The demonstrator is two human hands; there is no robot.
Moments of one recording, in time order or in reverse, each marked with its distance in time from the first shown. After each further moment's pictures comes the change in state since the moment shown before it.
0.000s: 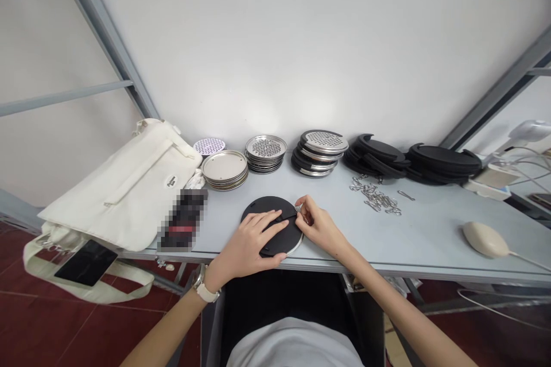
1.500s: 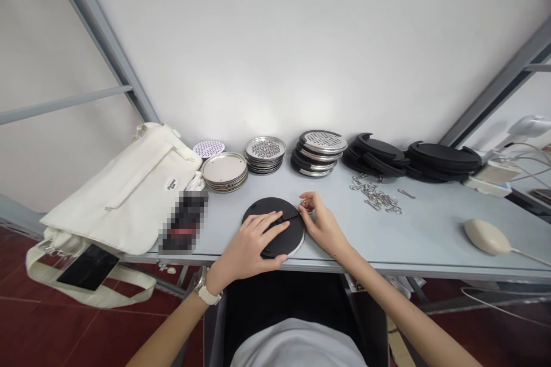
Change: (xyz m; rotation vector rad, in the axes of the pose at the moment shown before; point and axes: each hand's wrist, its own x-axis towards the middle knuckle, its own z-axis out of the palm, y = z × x) left_hand -0.001 0.000 0.001 0.009 -0.005 -0.007; right_hand 0.000 0.003 0.001 -0.058 0.178 -0.057
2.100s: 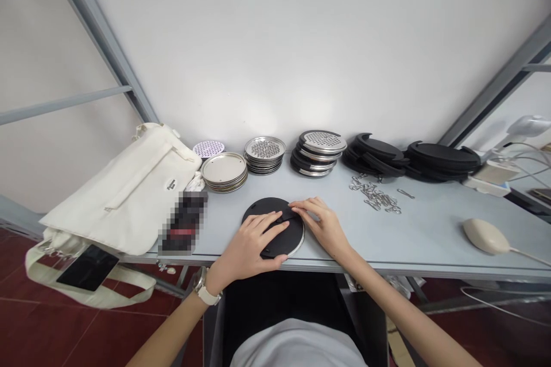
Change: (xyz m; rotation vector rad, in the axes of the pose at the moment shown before) left_hand 0.000 -0.001 0.001 0.011 0.003 0.004; right_hand 0.001 -0.008 -0.007 -0.029 -0.040 -0.110
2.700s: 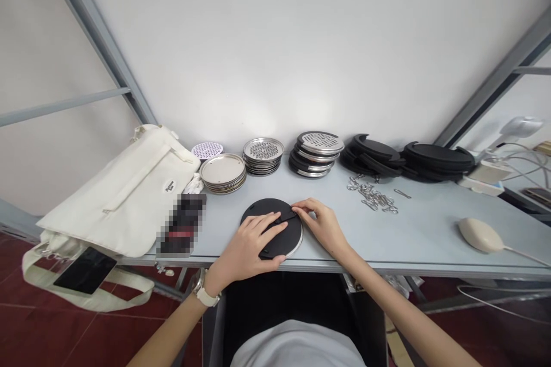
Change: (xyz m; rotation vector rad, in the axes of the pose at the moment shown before) left_hand 0.001 0.001 -0.002 -0.011 -0.001 0.003; right_hand 0.001 0.010 0.003 0.112 0.050 0.135
